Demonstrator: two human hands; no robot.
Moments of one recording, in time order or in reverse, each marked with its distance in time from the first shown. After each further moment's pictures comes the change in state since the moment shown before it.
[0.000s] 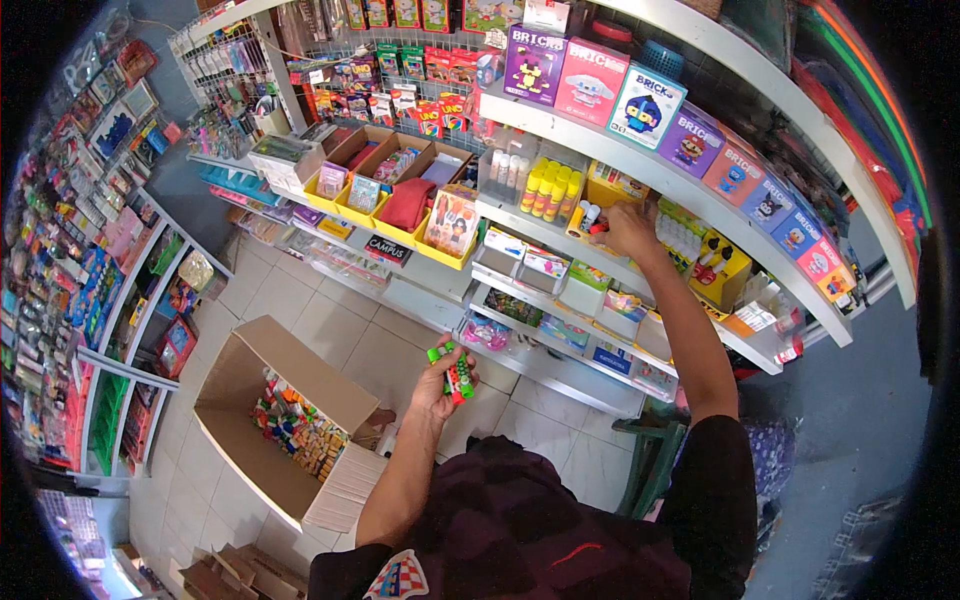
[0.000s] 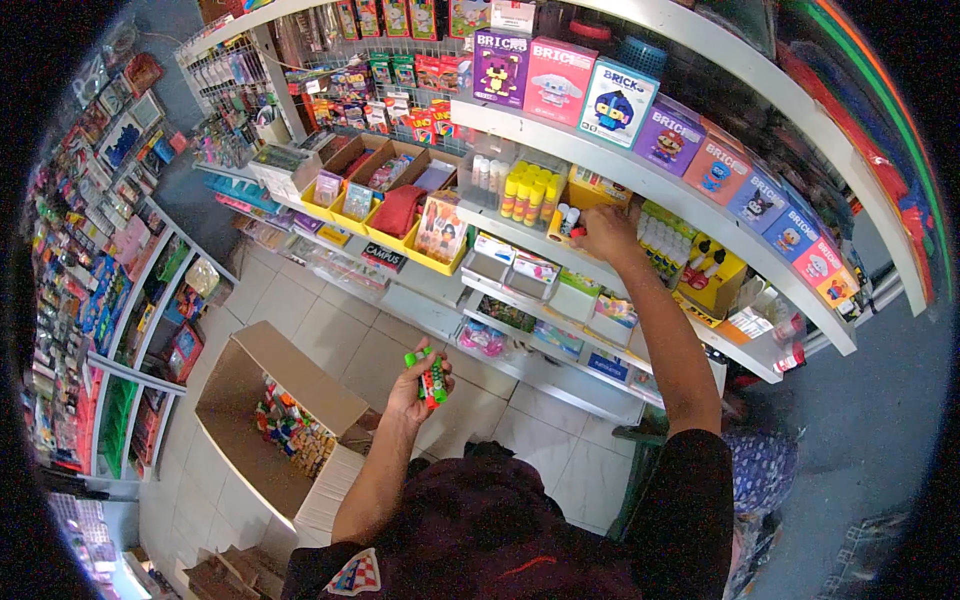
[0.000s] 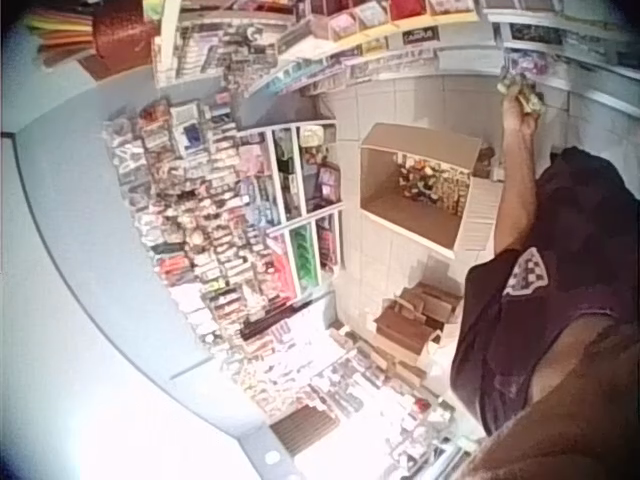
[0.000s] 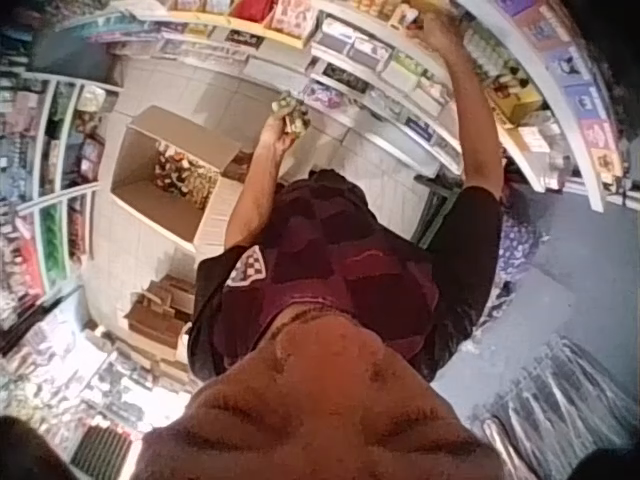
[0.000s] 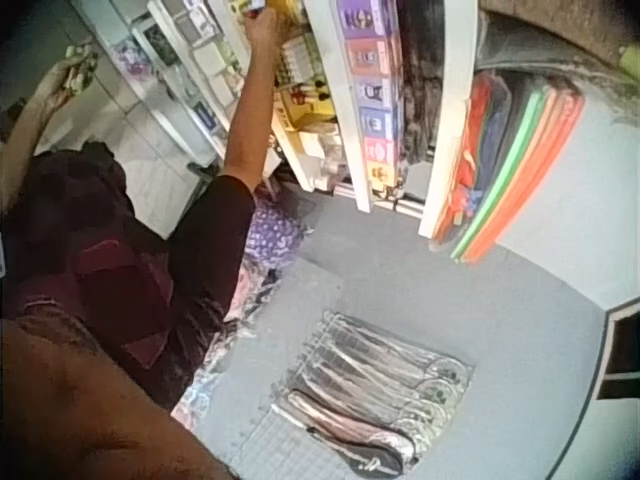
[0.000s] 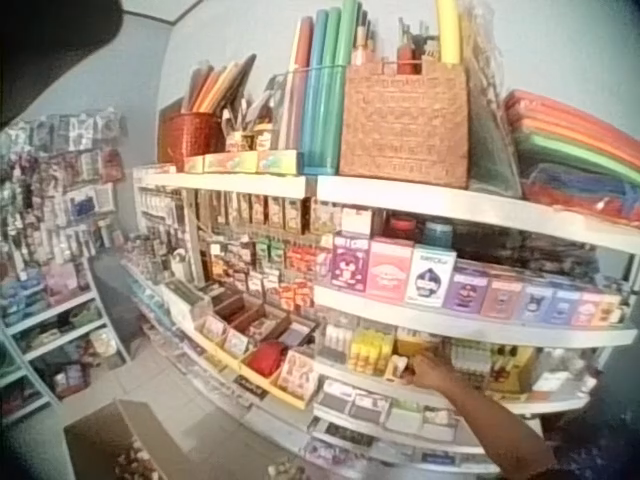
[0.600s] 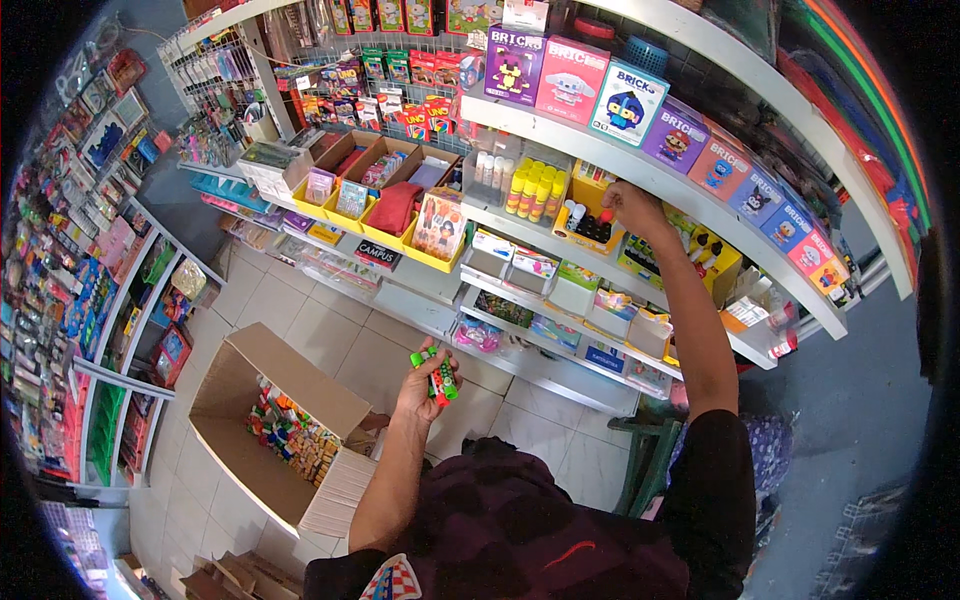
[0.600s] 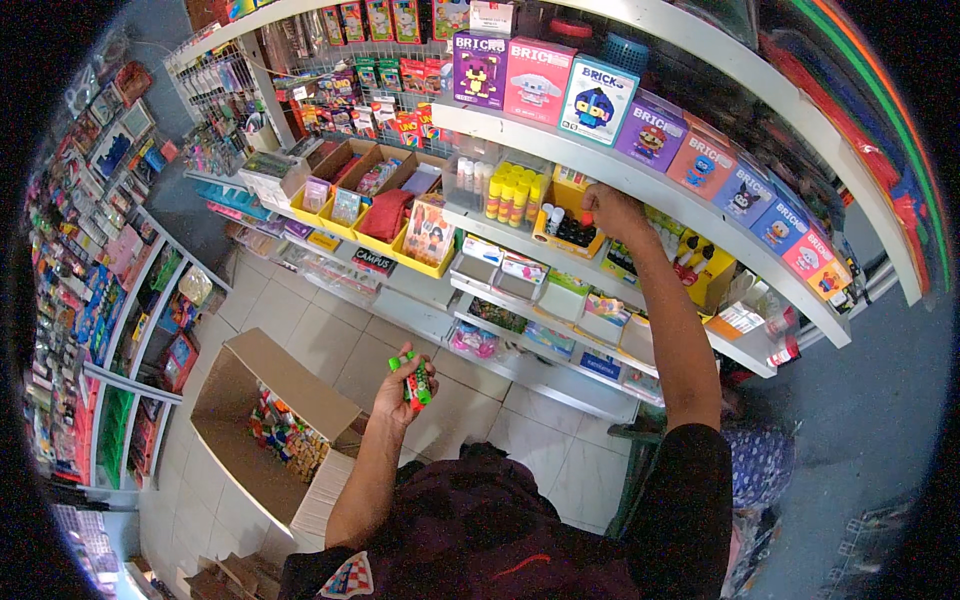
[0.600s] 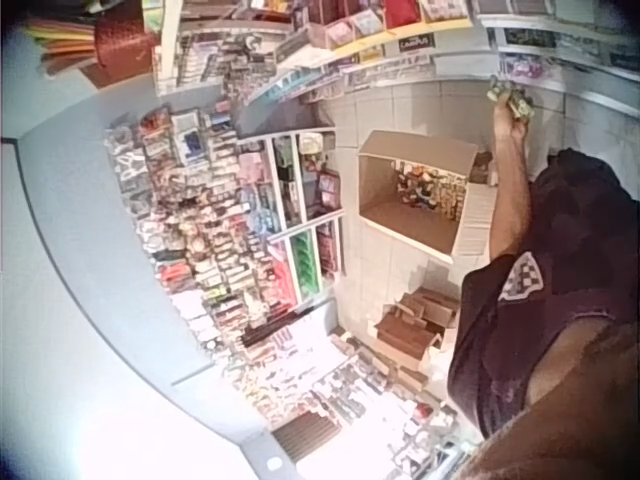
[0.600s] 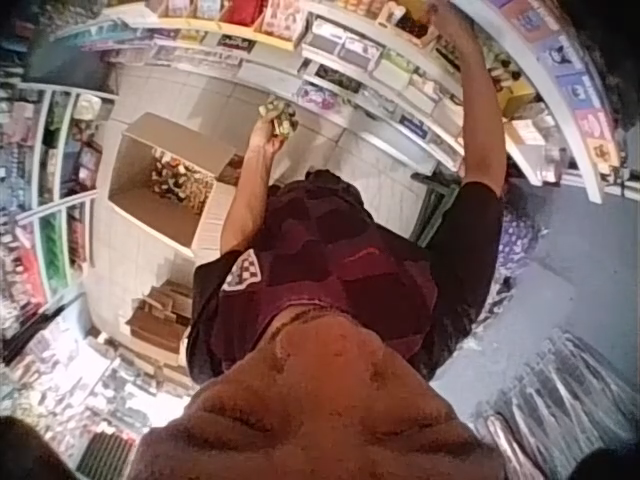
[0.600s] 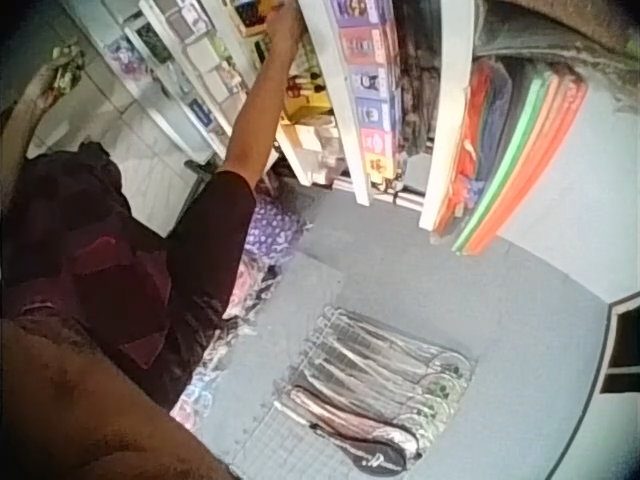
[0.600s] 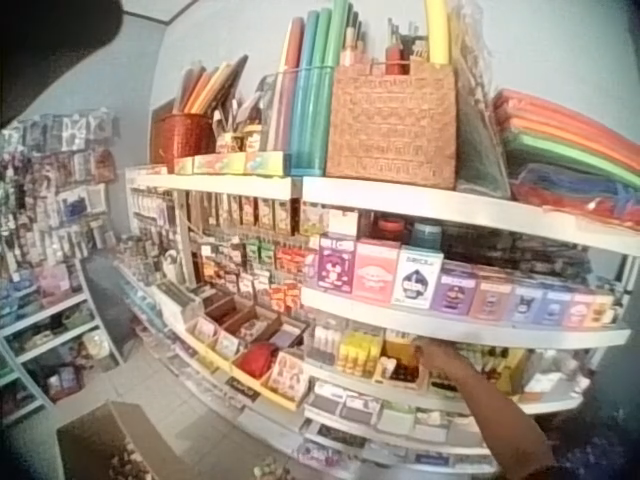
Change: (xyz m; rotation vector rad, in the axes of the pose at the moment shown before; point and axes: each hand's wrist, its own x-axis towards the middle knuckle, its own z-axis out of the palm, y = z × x) left_hand 0.000 0.004 -0.001 0.014 0.045 0.011; right_hand 0.034 0.066 0.003 0.362 0.173 -0.106
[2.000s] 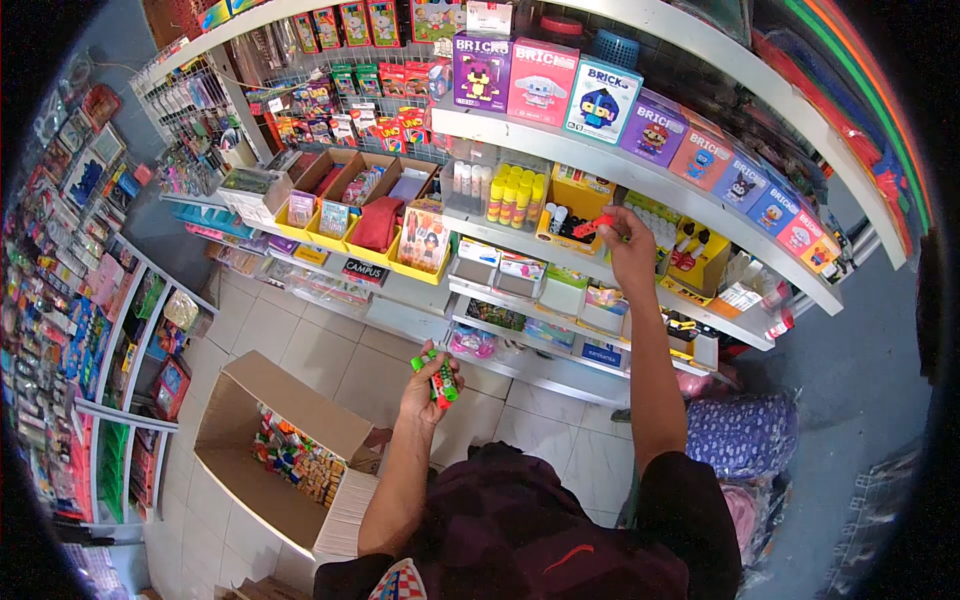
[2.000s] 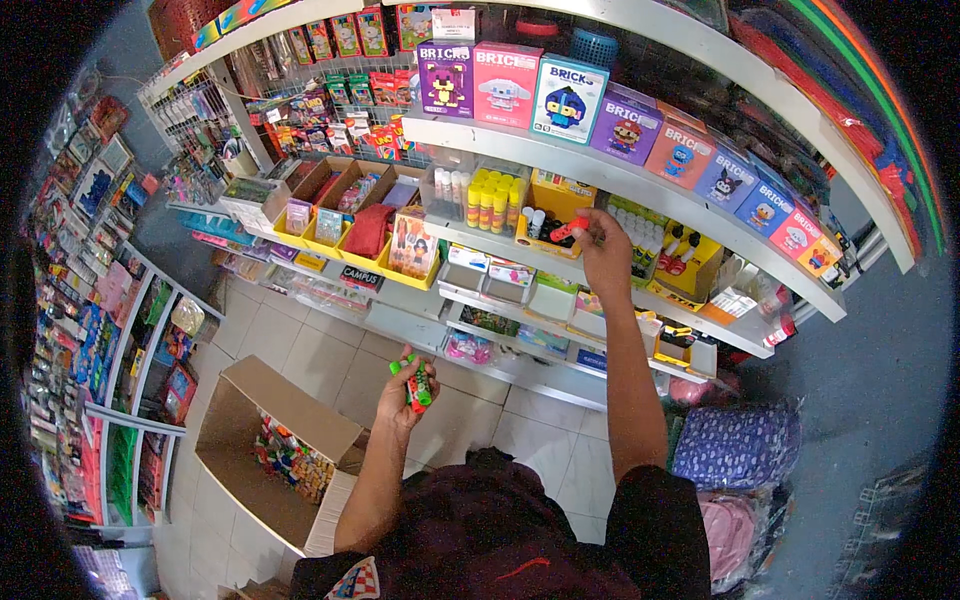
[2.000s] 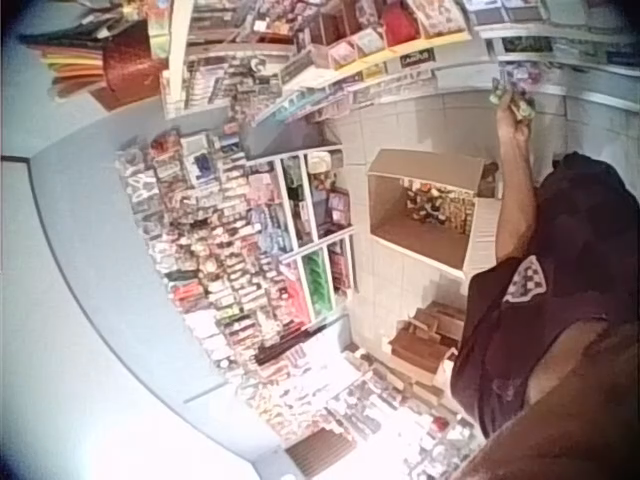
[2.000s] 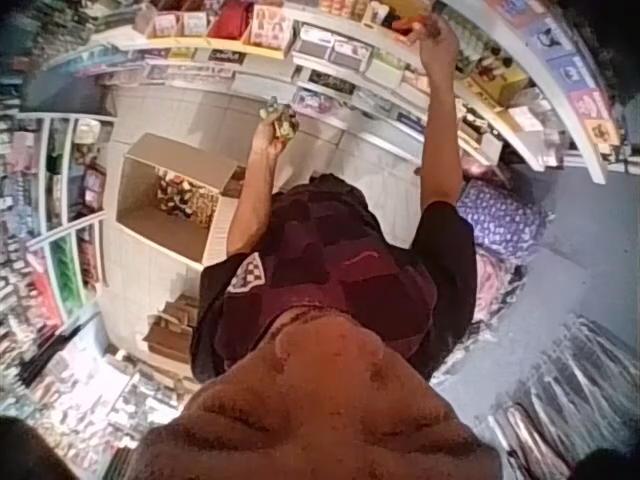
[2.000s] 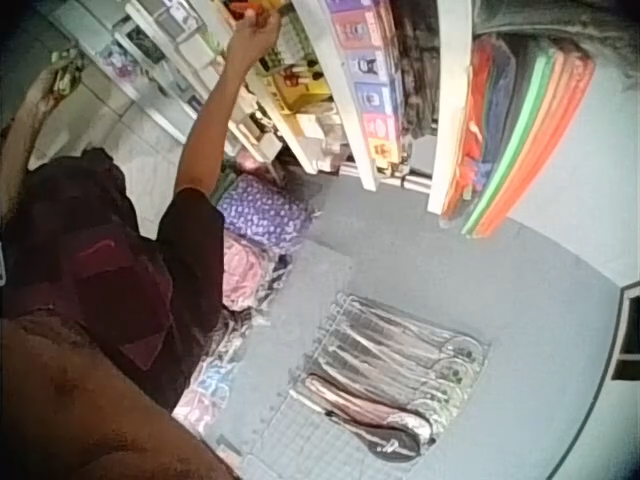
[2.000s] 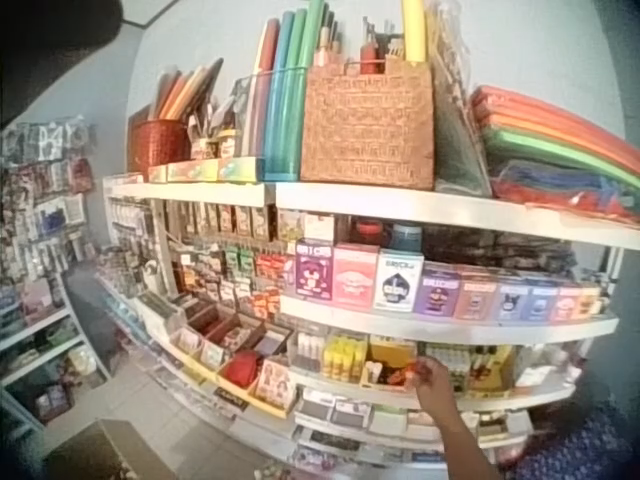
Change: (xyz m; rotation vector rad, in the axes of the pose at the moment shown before) left_hand 0.023 0.000 0.010 -0.007 -0.008 -0.029; right_hand -0.089 -0.047 0.029 0.723 0.554 0.190
